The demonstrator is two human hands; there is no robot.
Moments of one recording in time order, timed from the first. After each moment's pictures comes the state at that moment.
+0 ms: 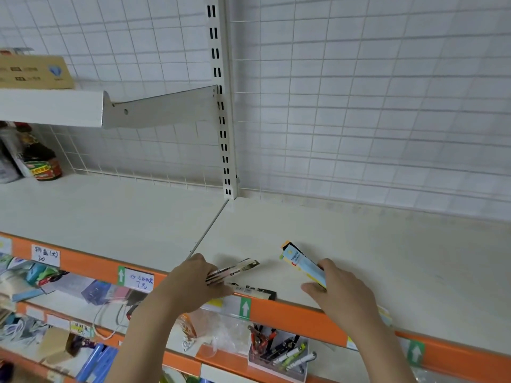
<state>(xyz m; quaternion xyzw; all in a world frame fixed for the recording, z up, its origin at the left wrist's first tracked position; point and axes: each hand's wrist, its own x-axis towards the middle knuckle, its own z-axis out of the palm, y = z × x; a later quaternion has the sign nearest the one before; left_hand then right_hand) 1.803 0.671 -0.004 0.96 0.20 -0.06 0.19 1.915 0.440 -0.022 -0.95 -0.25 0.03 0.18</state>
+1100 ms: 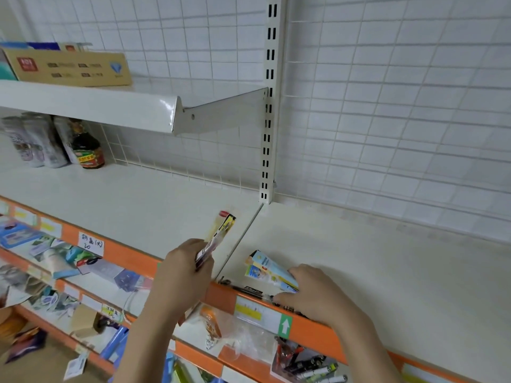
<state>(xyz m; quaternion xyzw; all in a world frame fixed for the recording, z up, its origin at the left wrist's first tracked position) 1.767 0.716 0.004 0.88 0.30 0.28 0.25 1.909 0.542 -0.009 -0.88 -0.39 0.19 0.18</state>
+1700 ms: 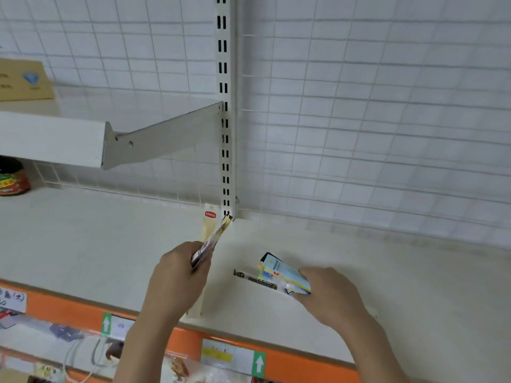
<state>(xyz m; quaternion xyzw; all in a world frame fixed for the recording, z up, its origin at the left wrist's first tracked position) 1.834 0.717 0.020 0.88 0.23 0.27 0.32 1.947 0.508 0.007 -0.95 -0.28 0.04 0.11</state>
